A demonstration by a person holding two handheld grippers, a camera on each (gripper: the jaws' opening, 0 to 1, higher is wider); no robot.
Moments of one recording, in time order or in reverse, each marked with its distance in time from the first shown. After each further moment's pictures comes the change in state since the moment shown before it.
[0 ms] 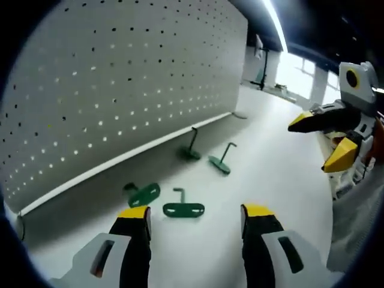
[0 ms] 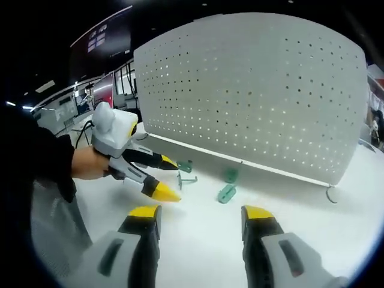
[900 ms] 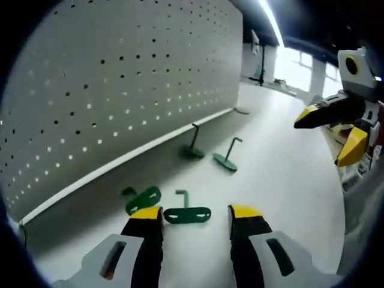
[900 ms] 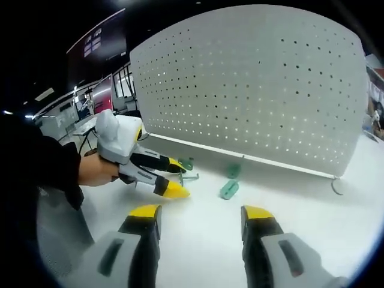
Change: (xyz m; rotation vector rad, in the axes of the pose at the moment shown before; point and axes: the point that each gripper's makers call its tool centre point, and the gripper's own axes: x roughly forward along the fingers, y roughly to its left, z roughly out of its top) left arm 0.015 0.005 -0.003 0.061 -0.001 0.027; right arm 0.003 0.000 -0.006 0.050 0.009 0.024
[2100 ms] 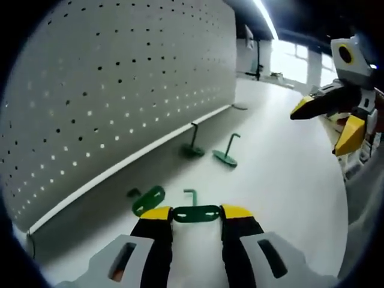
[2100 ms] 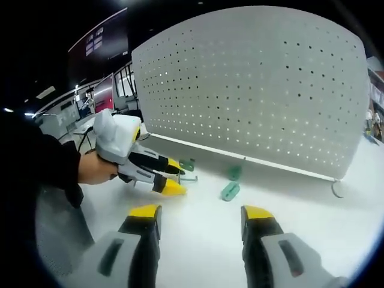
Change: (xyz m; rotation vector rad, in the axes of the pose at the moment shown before) left arm -0.013 -0.001 0.002 0.079 0.005 0.002; right arm 0.000 0.002 0.005 -0.018 -0.009 0.001
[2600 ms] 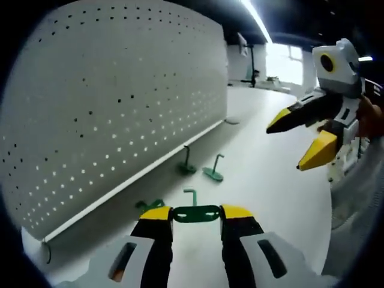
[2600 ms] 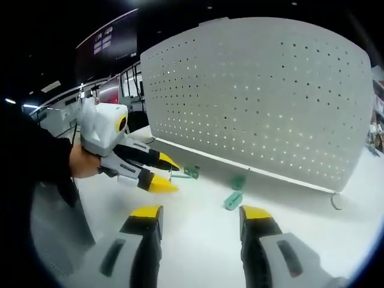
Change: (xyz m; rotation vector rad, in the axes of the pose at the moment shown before) left arm -0.048 -0.012 0.030 0.034 -0.077 0.018; right arm -0.003 0.010 0.013 -0.058 -0.031 0.015
